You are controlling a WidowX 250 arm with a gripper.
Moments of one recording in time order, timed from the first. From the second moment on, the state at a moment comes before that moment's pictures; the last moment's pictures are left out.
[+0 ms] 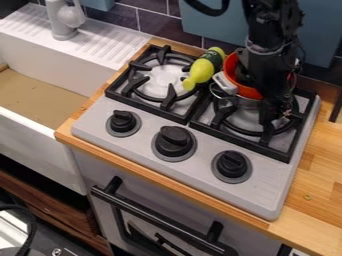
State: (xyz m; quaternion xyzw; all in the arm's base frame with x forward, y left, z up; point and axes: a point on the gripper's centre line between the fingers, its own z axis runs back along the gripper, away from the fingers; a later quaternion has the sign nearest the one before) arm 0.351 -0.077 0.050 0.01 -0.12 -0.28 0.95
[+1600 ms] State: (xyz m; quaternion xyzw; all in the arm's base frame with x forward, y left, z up) arm 0.323 -0.079 0.125 -0.02 -0.18 -0.29 0.94
